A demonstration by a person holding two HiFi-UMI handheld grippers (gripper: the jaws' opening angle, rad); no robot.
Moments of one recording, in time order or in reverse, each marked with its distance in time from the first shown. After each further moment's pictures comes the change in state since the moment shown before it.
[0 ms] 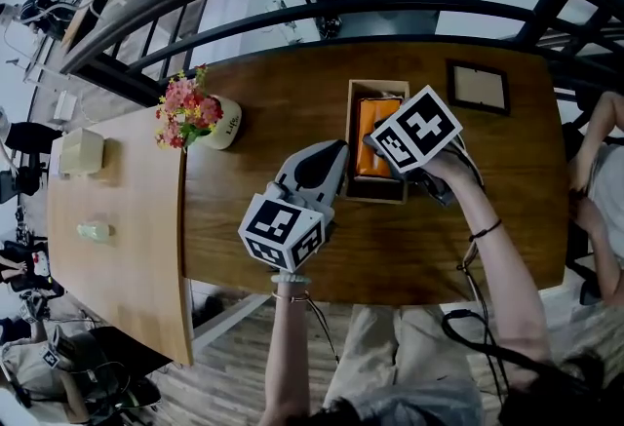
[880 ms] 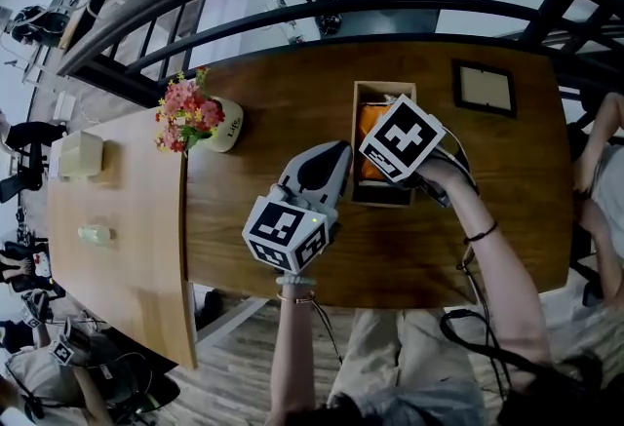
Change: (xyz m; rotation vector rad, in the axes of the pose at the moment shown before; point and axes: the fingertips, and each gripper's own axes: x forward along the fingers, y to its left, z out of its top) left arm 0.005 0.011 -0.007 -0.026 -0.006 0.004; right arm 0.018 0.008 -0.001 -0.137 0.115 -0.053
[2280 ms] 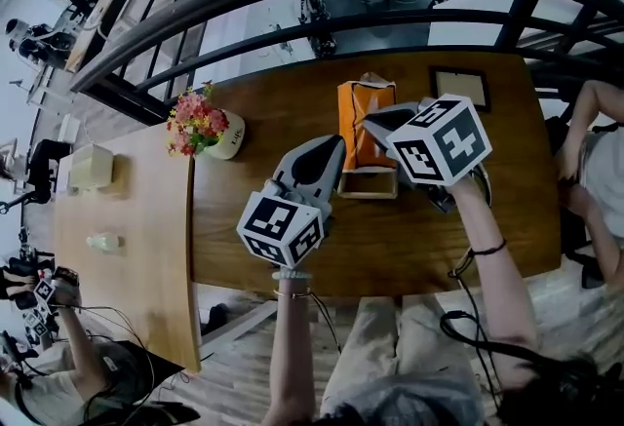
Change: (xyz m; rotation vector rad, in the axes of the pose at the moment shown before) left arm -0.023 -0.049 0.051 0.085 -0.074 -0.035; right arm -0.130 0.021 0.019 0.145 -0.469 0.013
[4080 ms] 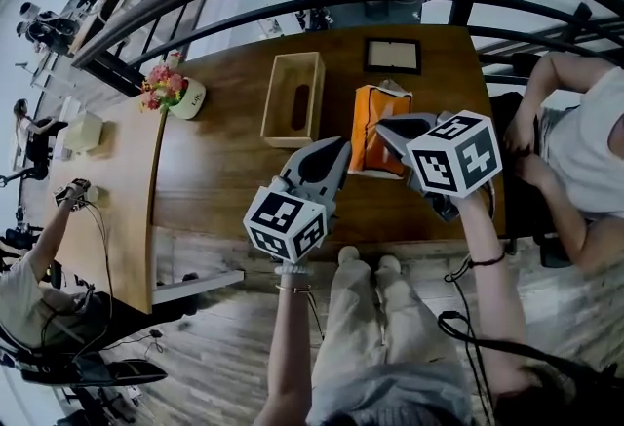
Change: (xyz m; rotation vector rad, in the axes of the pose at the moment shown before) left arm 0.026 -0.208 -0.035 -0.034 0.038 0.000; right arm -0.177 -0.025 -0.137 0.085 -0.060 0.016
